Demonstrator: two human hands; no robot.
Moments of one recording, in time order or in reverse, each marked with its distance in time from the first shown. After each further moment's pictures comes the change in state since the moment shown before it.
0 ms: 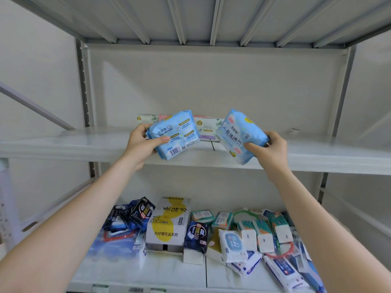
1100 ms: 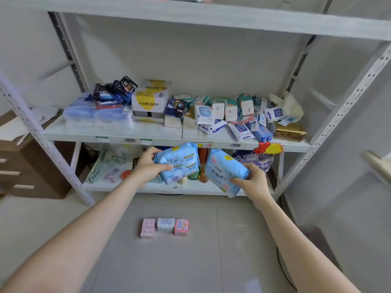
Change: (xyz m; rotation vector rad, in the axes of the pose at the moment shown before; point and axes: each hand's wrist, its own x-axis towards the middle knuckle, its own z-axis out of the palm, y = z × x) left_hand -0.423 -0.164 0.016 0.283 -0.231 -0.638; right_hand -0.400 0.138 -0.213 -0.277 -0.320 0.568
